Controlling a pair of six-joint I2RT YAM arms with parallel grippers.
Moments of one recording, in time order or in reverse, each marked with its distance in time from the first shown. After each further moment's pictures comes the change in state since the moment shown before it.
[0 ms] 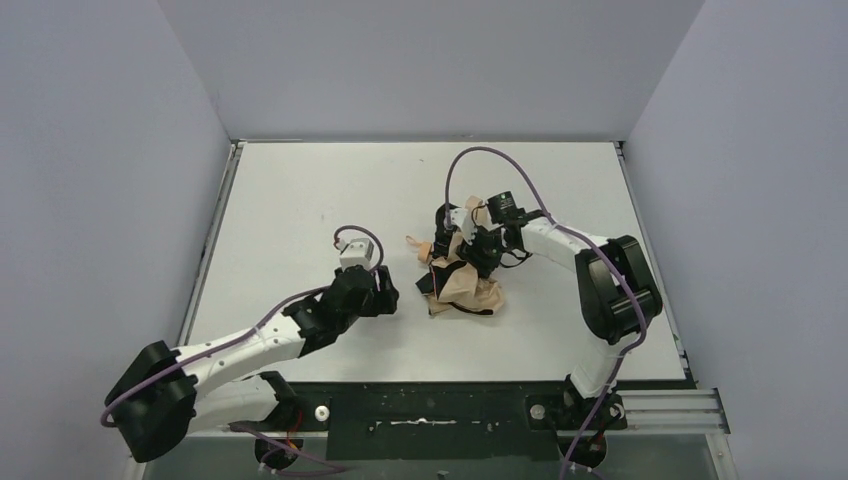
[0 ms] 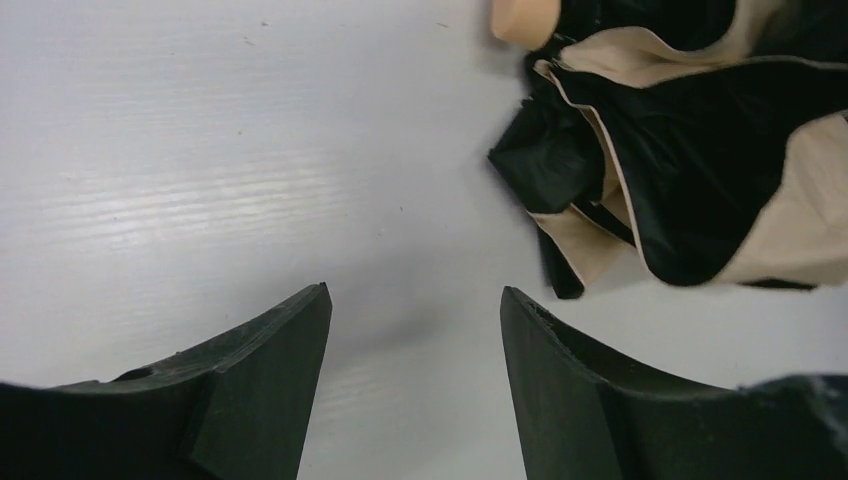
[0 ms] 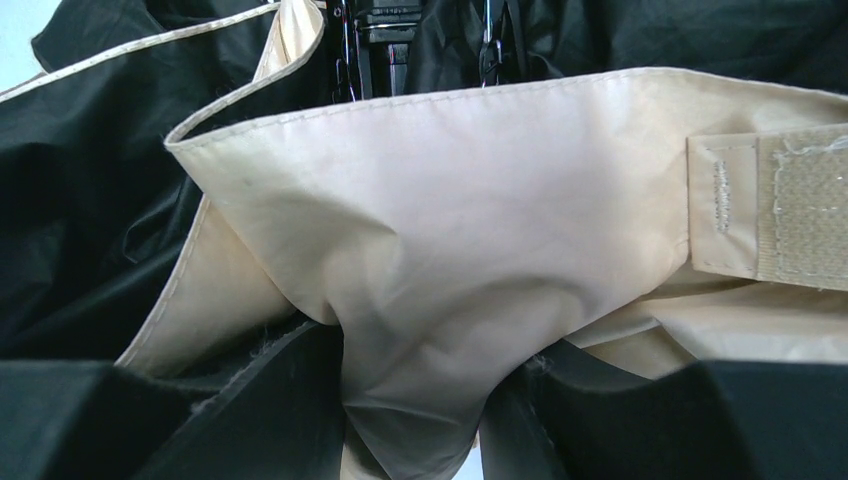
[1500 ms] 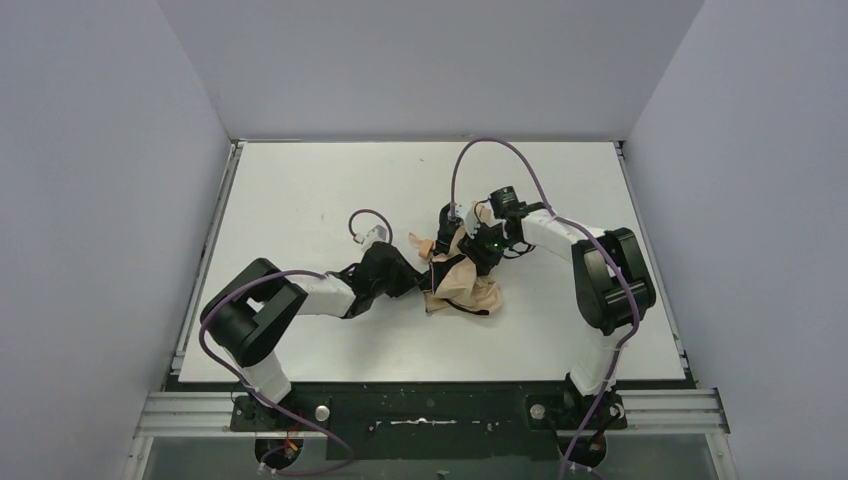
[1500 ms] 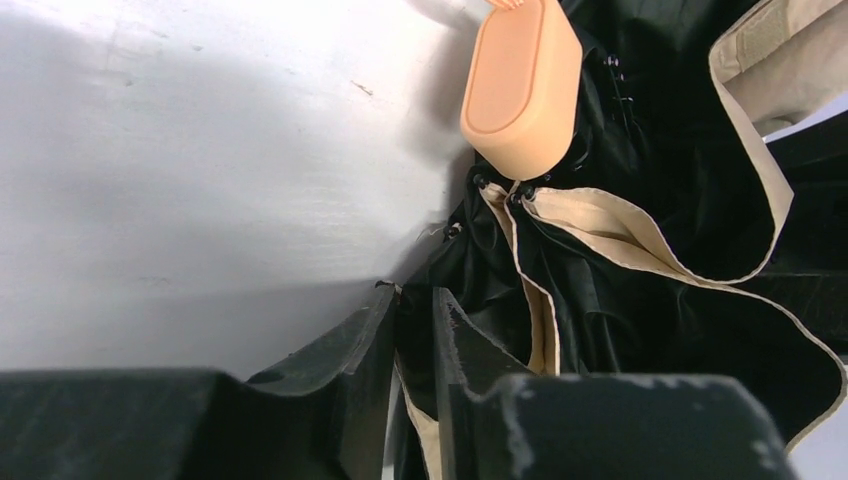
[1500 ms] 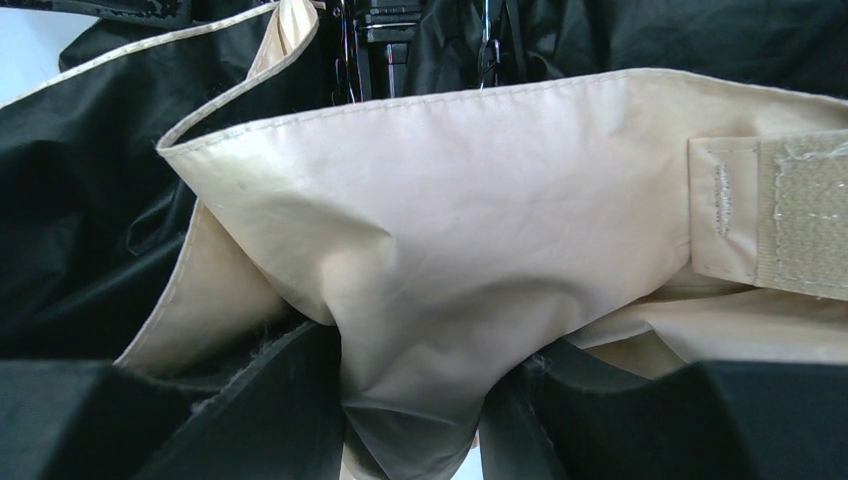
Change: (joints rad) left arm 0.185 0.659 0.161 0.459 0.319 -0.494; right arm -0.032 0.072 0.082 -0.087 -0.073 0.077
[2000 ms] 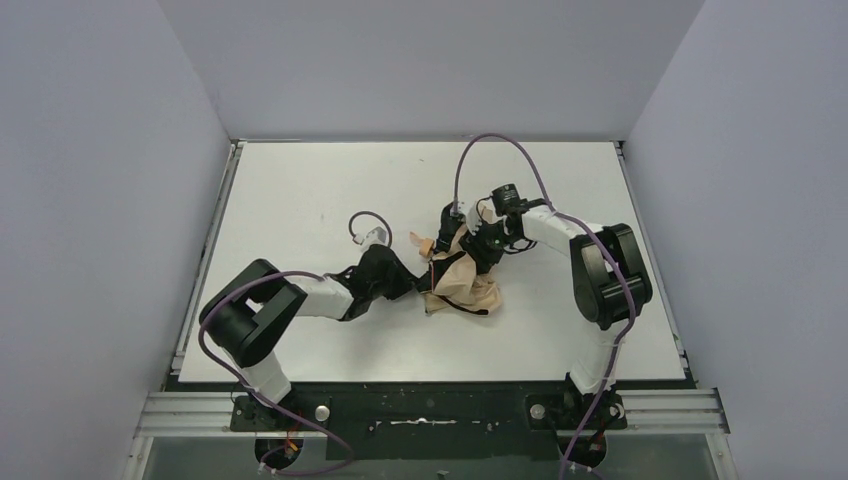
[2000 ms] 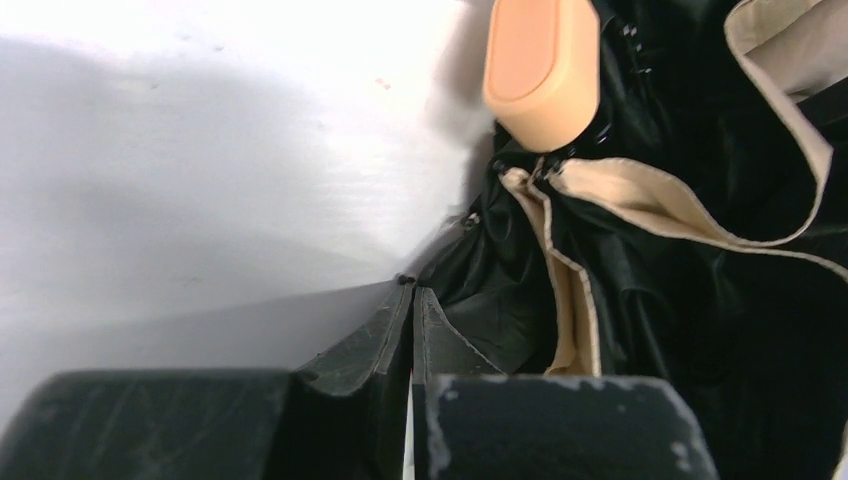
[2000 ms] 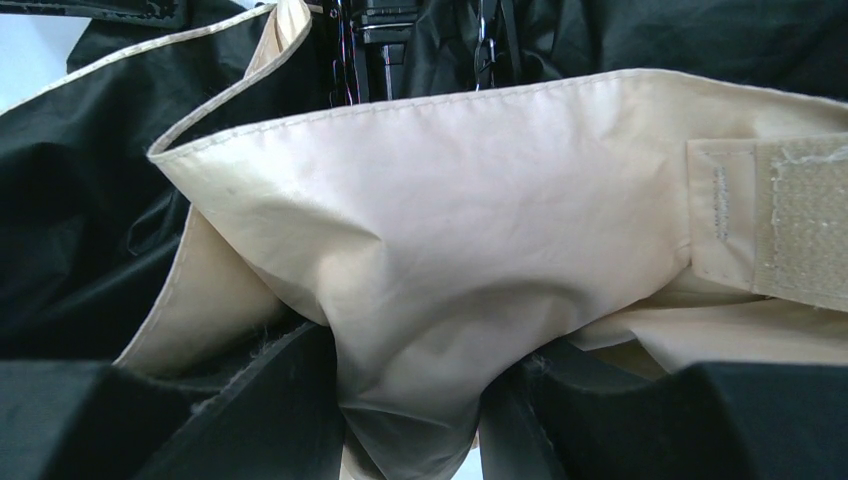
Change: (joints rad) left arm 0.009 0.010 -0.017 0.035 0.017 0.055; right arm -0.026 0.035 0.037 -0.032 -0.036 0.021
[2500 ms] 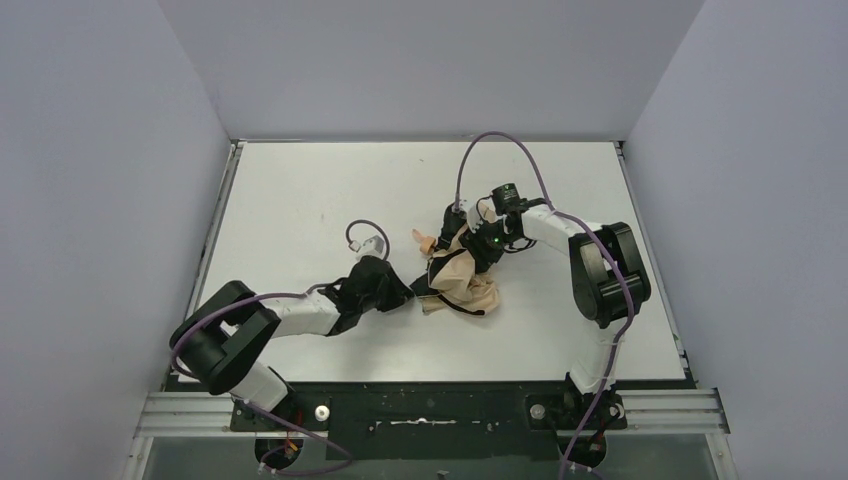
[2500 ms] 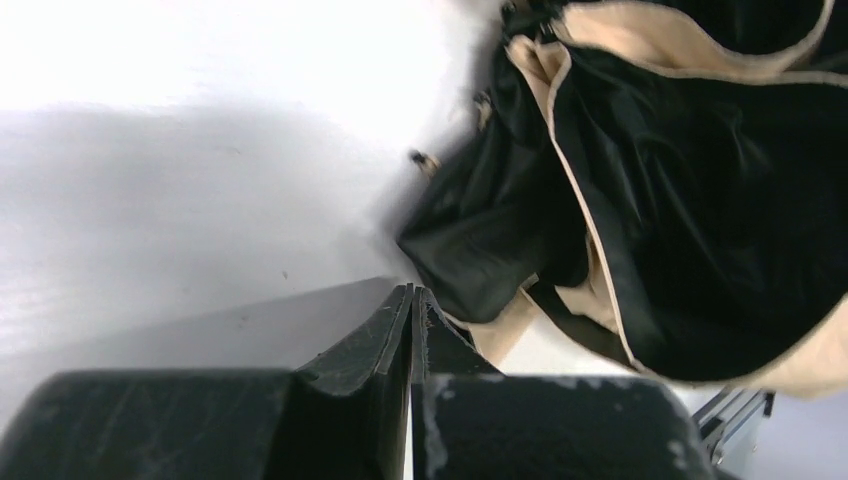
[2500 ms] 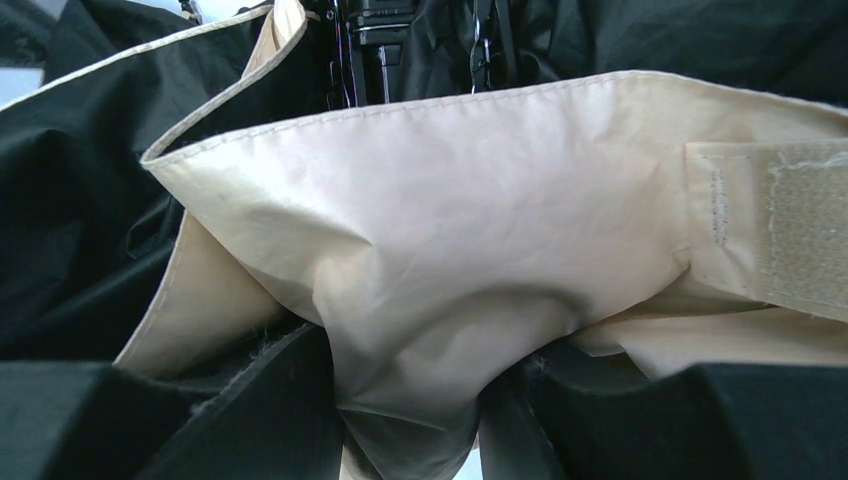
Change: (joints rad) left arm -0.031 -0.167 -0.128 -0.045 -0.006 0.086; right arm -0.008 0.020 0.014 0.002 0.001 0.082
